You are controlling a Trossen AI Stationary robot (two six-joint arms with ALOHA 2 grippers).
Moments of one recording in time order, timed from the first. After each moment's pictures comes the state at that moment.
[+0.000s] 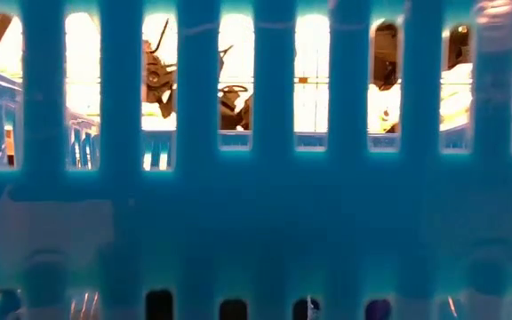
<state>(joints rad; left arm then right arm) 0.46 1.85 0.96 0.60 -0.08 -0.39 0.22 1.18 0.34 0.83 0.34 0.02</state>
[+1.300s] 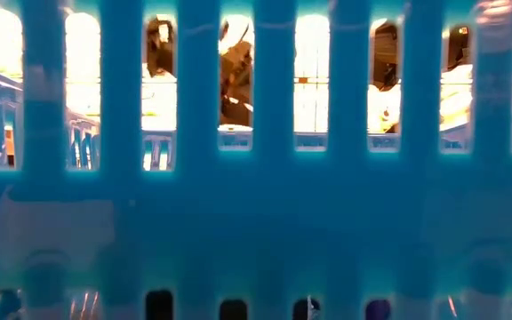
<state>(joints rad) 0.30 1.66 1.02 0.13 0.24 -0.24 0.21 1.18 0.34 0.82 0.34 0.01</state>
